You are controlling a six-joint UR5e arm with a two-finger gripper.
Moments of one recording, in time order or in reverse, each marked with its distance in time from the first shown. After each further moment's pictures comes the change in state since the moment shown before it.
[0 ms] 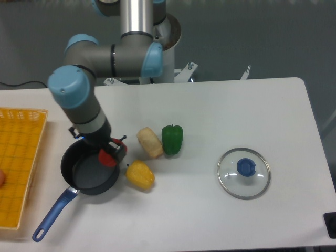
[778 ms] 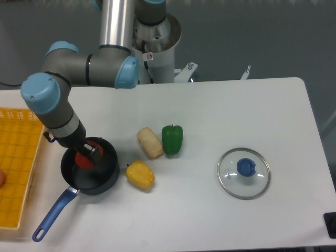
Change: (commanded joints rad) arm -0.052 -0.071 -0.012 0.038 -0.008 -0.104
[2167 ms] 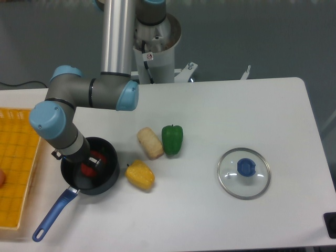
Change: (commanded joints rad) arm -0.002 -0.086 -0.002 0.032 0.003 -0.040
